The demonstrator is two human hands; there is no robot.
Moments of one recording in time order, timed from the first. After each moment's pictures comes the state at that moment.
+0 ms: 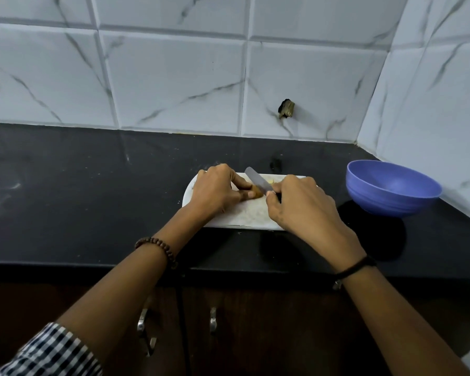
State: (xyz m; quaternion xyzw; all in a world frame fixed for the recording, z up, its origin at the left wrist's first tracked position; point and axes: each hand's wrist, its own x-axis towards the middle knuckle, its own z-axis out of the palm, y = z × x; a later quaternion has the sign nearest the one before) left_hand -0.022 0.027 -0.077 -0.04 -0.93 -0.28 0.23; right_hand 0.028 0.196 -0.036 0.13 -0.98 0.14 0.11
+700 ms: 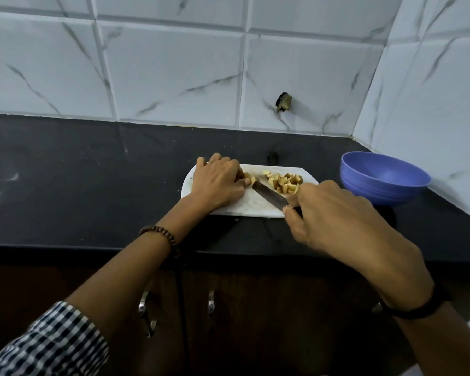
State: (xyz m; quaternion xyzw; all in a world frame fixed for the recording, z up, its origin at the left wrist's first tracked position) left_hand -0.023 0.033 -0.084 -0.02 -0.96 -0.10 0.25; right_hand 0.085 0.225 -0.007 0.17 -0.99 0.01 0.00
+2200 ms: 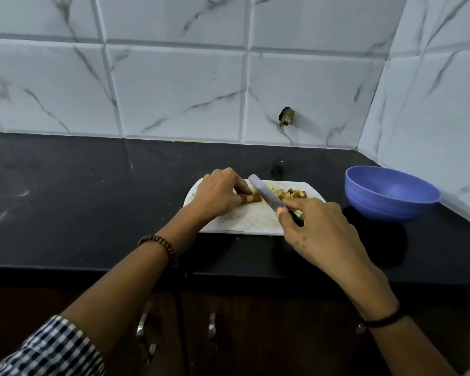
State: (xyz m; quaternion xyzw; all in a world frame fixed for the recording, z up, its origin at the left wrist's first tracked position) left_hand -0.028 0.028 -0.068 -0.06 -0.95 -0.23 0.18; right_hand 0.040 0.229 -0.055 0.15 -0.96 0.21 0.13
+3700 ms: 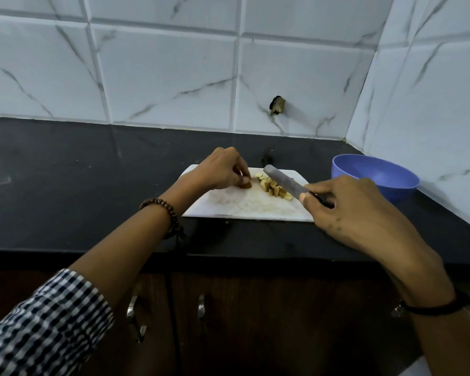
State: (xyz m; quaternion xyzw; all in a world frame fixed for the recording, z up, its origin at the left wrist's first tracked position) left_hand -0.033 0.039 -0.046 -0.10 -0.96 -0.25 0.08; right_hand 0.054 0.275 -0.024 0.14 -0.97 0.17 0.10
